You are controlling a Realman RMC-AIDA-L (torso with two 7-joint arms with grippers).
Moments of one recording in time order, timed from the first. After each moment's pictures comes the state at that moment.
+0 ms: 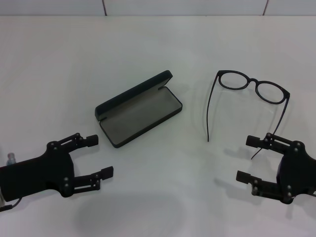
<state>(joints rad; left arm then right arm) -0.20 -2.05 0.69 0.55 1.87 1.70 -0.97 0.31 2.02 -1.19 -0.40 -1.40 -1.62 0.74</state>
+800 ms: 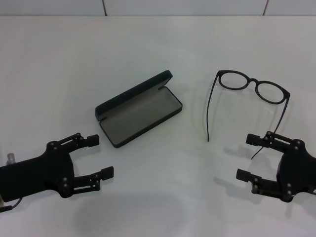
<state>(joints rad) -0.20 -2.05 0.69 0.55 1.86 1.73 -1.00 0.32 2.02 -1.18 -0.40 -1.40 -1.62 0.74</state>
